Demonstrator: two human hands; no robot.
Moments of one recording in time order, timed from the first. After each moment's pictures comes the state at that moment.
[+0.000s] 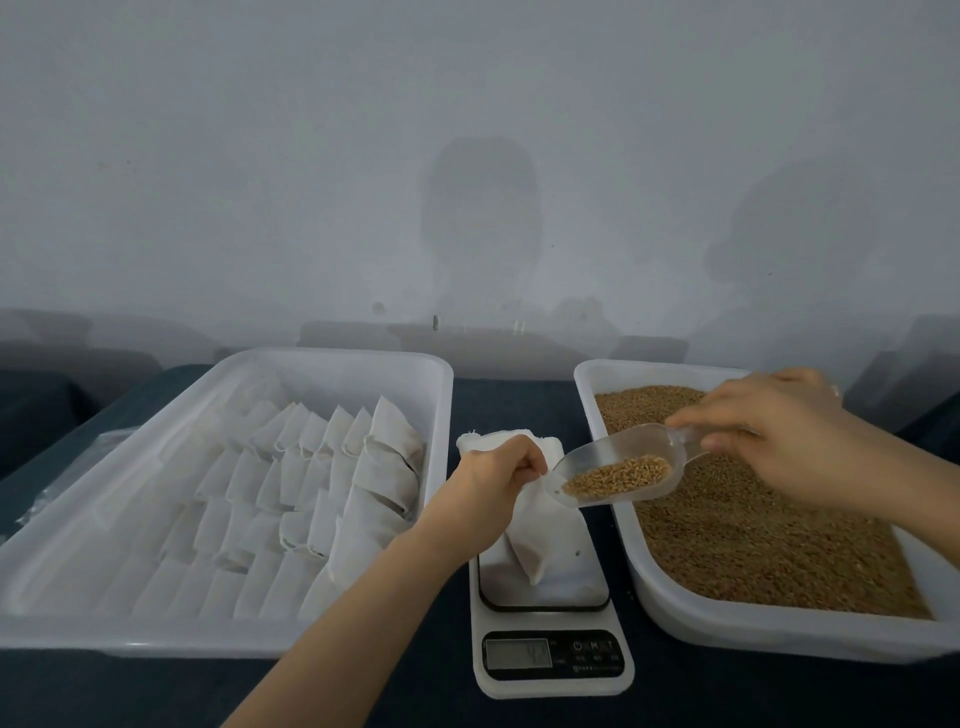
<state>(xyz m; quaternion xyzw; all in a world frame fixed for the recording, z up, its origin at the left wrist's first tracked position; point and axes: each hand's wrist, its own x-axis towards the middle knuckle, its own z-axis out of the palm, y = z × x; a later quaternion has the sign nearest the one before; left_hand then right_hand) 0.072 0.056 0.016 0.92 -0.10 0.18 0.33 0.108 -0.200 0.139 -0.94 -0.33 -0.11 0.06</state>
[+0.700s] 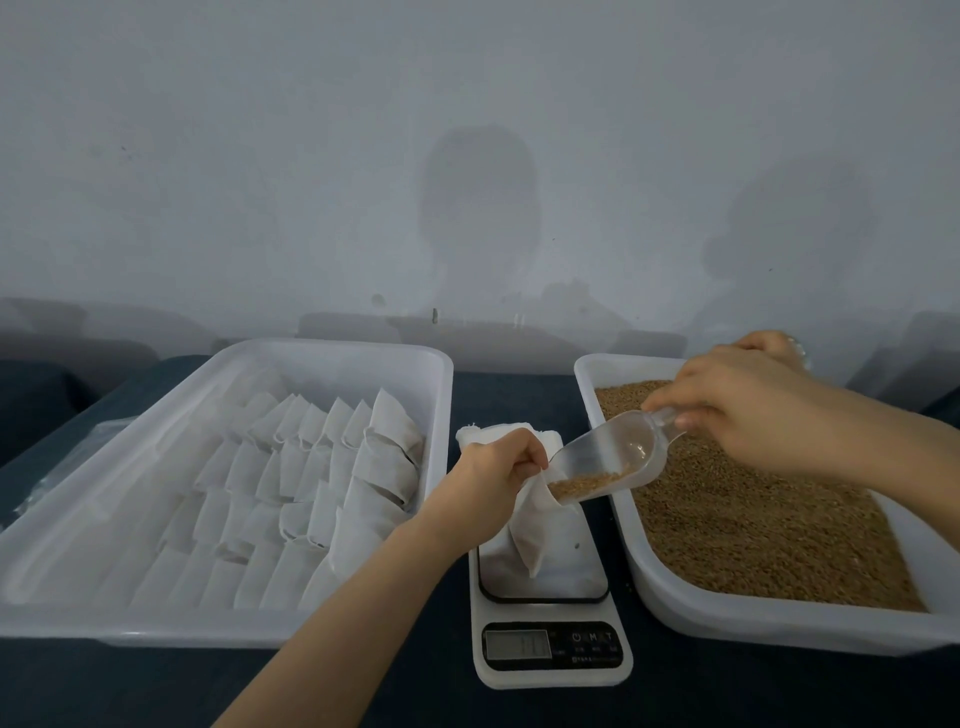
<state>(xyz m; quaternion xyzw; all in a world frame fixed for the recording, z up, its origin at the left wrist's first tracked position) 0.070 0.055 0.018 0.91 -0.11 0.17 0.36 0.110 -0.171 0.156 -0.93 -0.34 -0.11 -0.08</state>
